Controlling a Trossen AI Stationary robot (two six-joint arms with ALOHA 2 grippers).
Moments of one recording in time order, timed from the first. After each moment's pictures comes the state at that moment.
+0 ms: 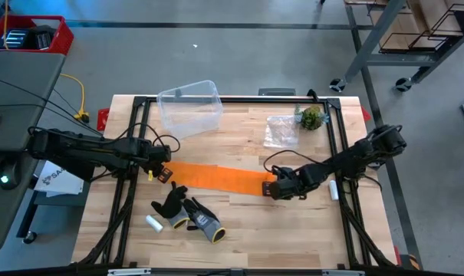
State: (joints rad) left arm 0.10 0.96 0.35 -0.87 0.06 -0.86; right arm 0.34 1.58 0.79 -0.42 0.07 1.90
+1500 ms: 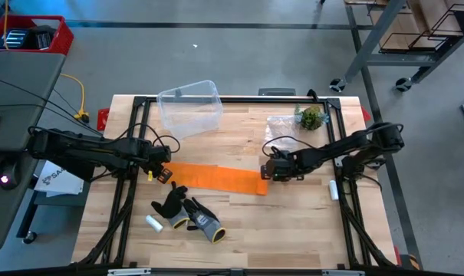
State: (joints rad) left arm 0.10 0.96 0.35 -0.87 0.04 -0.86; right arm 0.10 1.58 0.74 -0.41 0.10 1.59
